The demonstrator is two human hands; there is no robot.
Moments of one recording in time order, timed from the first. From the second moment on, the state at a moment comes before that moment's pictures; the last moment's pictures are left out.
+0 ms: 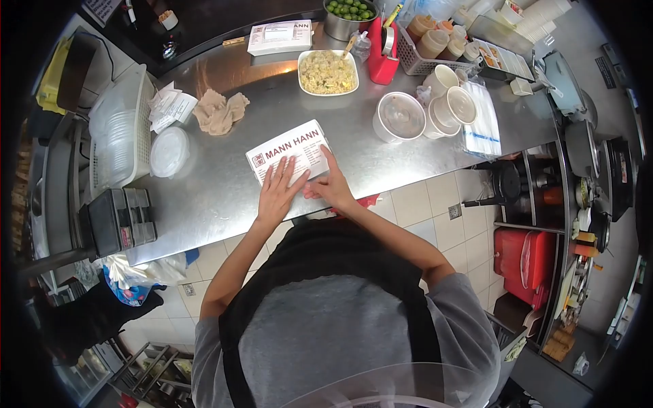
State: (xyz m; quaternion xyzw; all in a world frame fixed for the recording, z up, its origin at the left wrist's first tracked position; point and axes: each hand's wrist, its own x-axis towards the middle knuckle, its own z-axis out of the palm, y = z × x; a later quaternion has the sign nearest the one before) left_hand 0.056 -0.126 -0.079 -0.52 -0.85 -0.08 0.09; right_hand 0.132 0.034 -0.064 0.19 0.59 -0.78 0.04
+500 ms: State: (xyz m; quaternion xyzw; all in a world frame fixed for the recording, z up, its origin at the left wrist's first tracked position) left_hand 0.036 -0.100 -0.075 -0.54 -0.83 -0.06 0.07; right_hand 0.131 0.060 -0.051 0.09 0.78 -0.62 0.08
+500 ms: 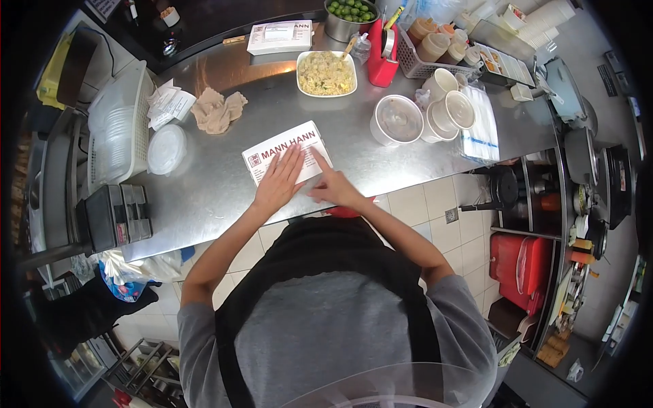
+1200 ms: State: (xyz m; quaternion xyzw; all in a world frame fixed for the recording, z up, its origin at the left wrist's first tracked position) left_hand 0.071 0.034 -0.018 -0.61 -0.78 -0.11 0.04; right_hand -0.172 0.399 -0.024 0.30 0.82 -0.42 -0.27
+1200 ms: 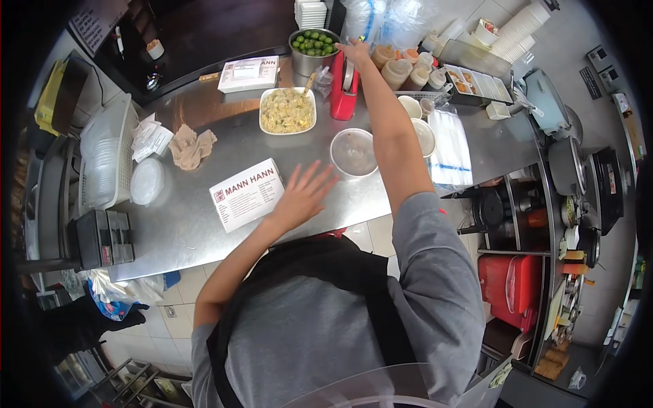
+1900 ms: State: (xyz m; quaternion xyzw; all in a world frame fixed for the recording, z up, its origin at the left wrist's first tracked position) left_hand 0.022 0.092 -0.078 -0.25 -0.63 -0.64 -0.37; right_hand 0.146 0.251 0.077 0.17 0.55 -0.75 -0.33
